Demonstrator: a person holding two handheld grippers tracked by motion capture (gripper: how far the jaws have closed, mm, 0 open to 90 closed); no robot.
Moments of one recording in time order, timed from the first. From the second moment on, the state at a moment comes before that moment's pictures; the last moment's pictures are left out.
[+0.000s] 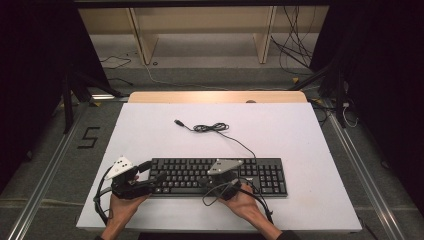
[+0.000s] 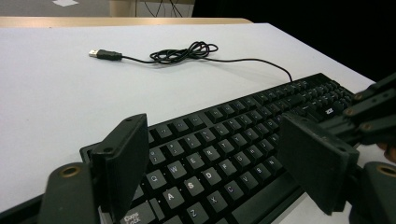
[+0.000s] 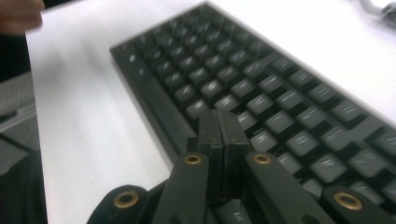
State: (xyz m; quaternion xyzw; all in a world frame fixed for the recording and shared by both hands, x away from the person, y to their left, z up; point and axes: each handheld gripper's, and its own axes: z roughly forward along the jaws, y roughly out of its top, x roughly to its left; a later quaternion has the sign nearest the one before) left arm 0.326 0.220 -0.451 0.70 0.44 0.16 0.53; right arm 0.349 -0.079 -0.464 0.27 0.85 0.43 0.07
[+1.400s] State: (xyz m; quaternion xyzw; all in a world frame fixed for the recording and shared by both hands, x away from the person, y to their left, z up) left arm 0.340 0.218 -0.467 0.75 0.47 0.14 0.44; right arm 0.345 -0.127 -0.432 0.32 0.80 0.50 0.10
